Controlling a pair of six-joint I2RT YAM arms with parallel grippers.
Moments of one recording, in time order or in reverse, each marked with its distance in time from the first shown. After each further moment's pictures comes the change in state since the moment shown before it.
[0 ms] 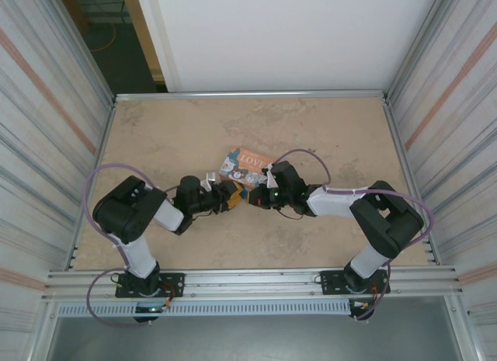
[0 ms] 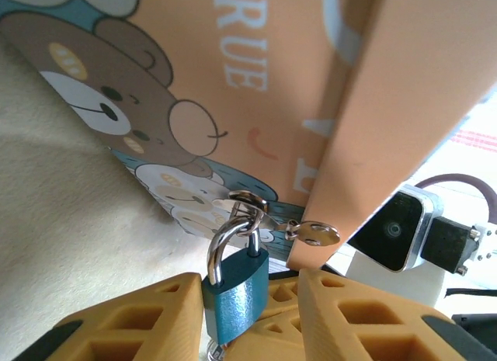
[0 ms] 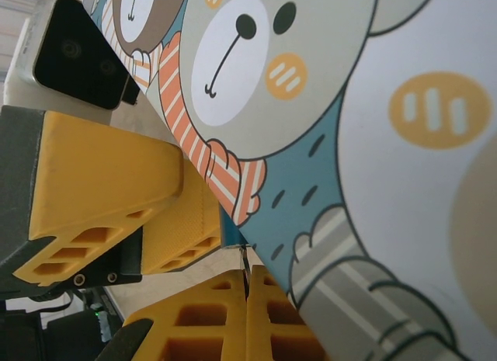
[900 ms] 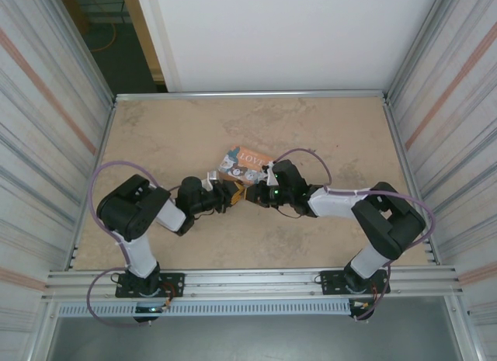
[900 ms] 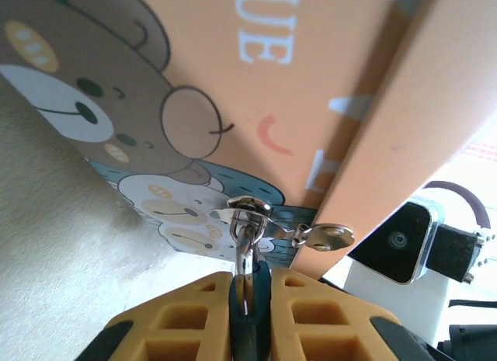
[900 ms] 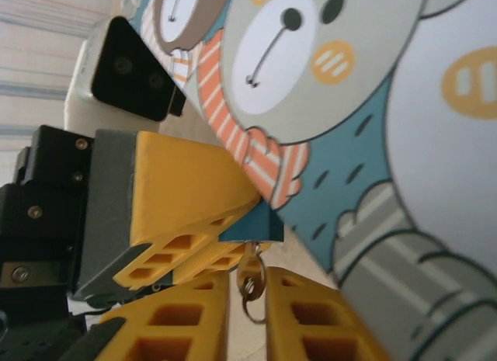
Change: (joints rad) left arm -0.021 0.024 0.001 0.074 -0.050 -0.034; right arm -0.006 -0.025 -0.015 0.074 -0.024 0.075
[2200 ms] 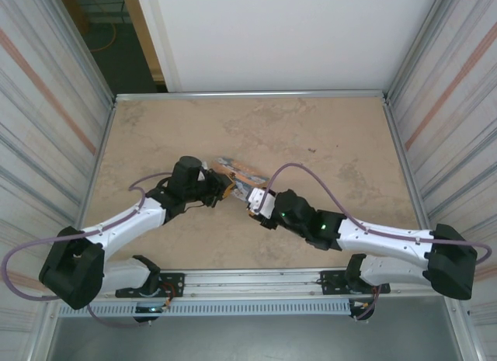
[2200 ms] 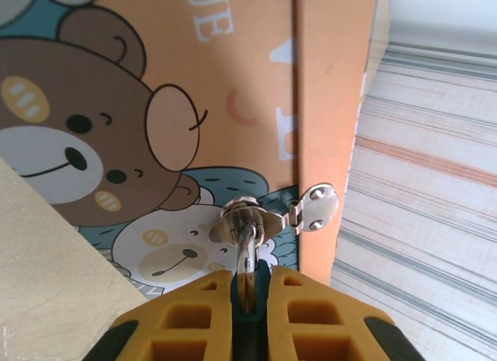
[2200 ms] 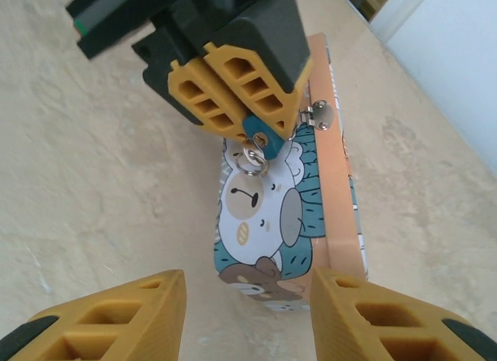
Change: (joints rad) left arm -0.040 -0.571 0.273 -1.175 -0.179 0.129; right arm 0.397 -0.472 -0.094 -0.240 0.738 -1.299
